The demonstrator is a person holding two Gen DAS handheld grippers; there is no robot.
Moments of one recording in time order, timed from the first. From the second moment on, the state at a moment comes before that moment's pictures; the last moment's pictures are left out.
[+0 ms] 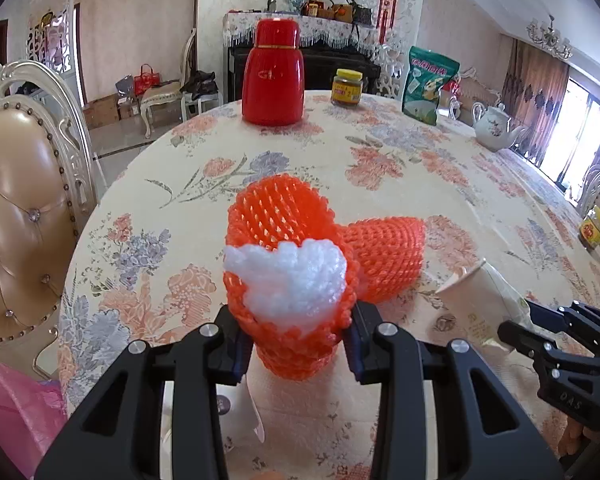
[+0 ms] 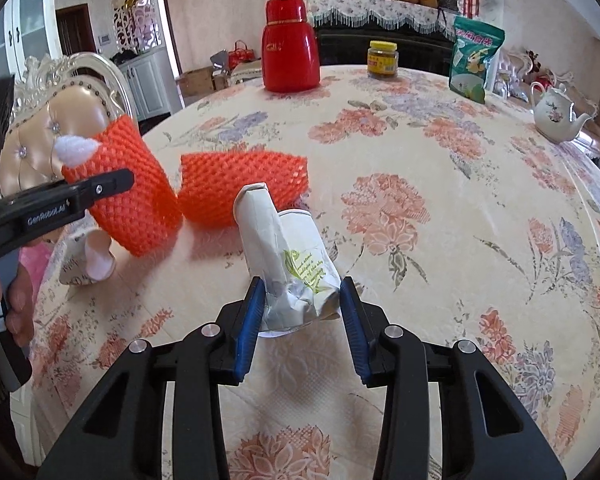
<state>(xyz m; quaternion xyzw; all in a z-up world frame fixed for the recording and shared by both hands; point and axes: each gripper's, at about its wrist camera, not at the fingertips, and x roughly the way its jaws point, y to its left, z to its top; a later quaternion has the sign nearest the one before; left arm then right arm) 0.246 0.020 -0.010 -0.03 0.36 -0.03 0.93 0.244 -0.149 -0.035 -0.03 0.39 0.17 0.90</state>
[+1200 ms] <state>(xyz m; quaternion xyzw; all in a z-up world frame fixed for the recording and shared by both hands) 0.101 0.104 0.072 -0.06 0.28 0.01 0.96 0.177 -0.074 0.046 -0.04 0.32 0.22 0.92</state>
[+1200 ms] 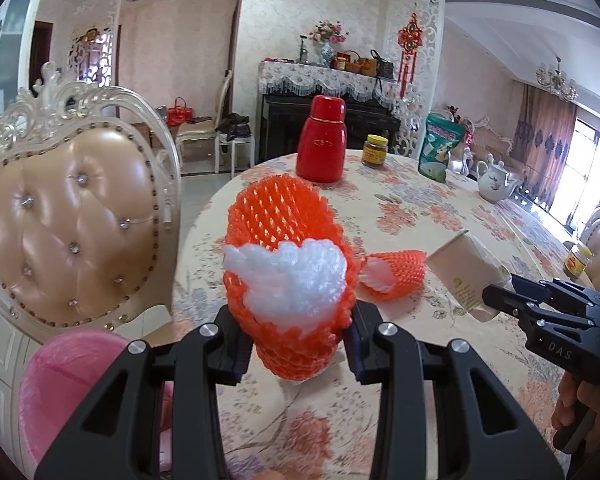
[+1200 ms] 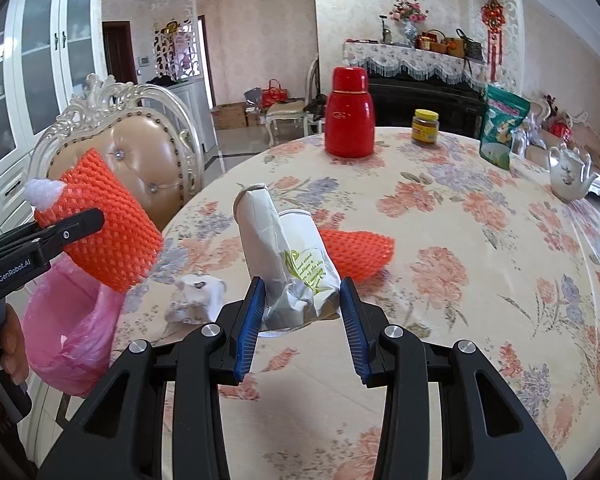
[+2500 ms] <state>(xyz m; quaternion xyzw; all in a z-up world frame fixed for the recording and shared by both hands) -0.024 0.255 0.057 -0.11 0.28 0.14 0.94 0.127 0.102 0.042 -0.10 0.33 0.34 0.88</state>
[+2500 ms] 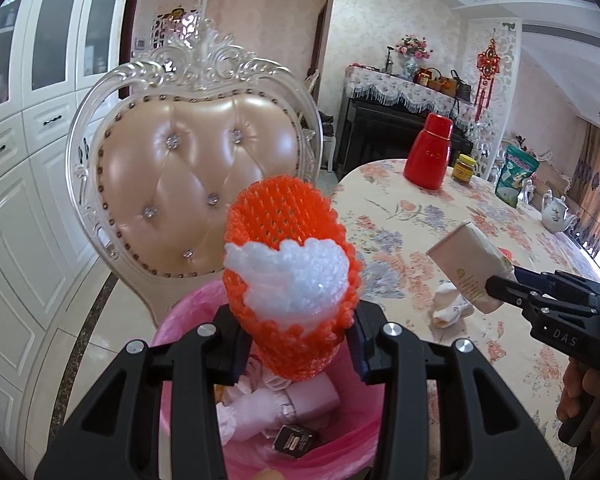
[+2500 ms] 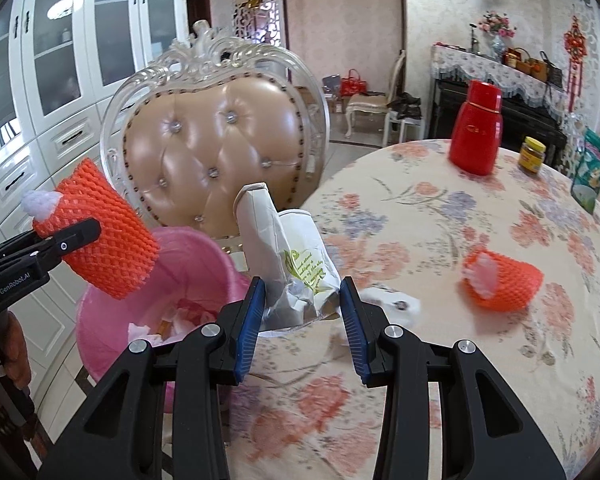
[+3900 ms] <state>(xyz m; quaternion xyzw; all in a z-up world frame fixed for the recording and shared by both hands) -0.034 0.277 0.050 -0.12 0.30 0.16 0.93 0.118 0.154 0.025 -0.13 0.34 0.37 0.85</state>
